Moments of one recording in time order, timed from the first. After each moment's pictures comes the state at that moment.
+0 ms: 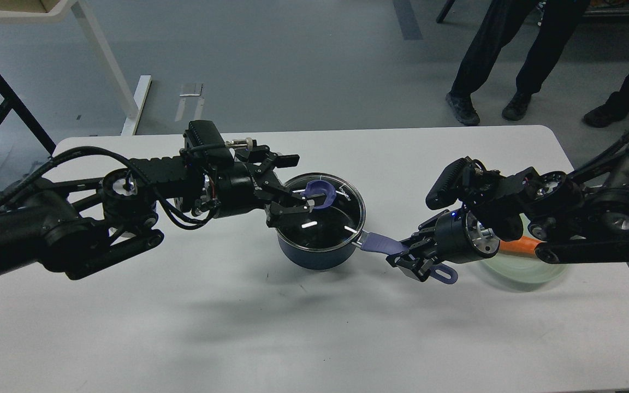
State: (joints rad) left arm -1.02 0.45 -0.12 -1.20 1.86 0.09 -0.35; right arm 1.69 -0.37 -0.97 1.46 -1.16 -0.07 0.28
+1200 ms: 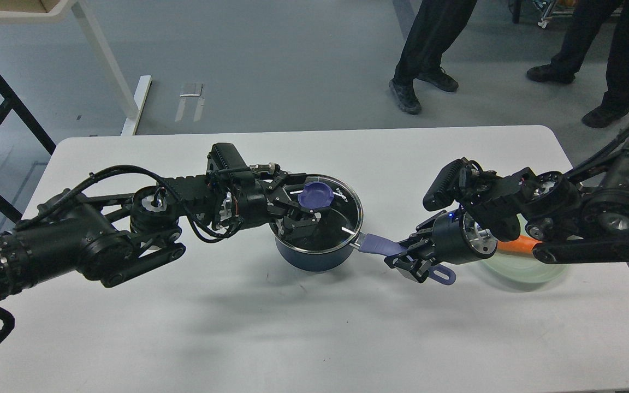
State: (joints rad) left arm -0.99 0.33 -0.06 -1.02 1.88 0.14 -0.35; right arm 1.69 -0.36 -0.97 1.46 -1.17 -0.07 0.28
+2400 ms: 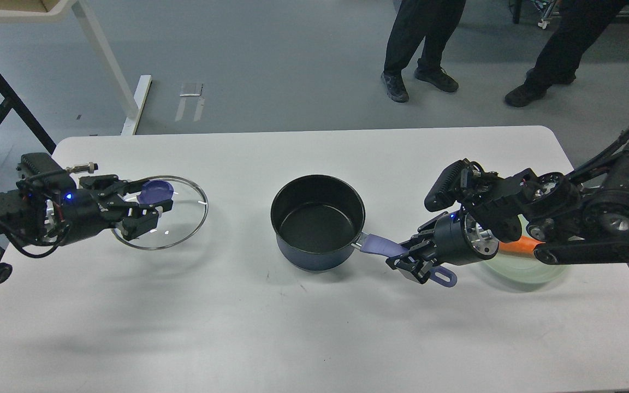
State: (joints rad) left arm -0.81 0.87 -0.04 -1.03 1.75 0.24 -0.47; right arm 1.68 -0.37 -0.97 1.45 -1.16 -0.06 0.28
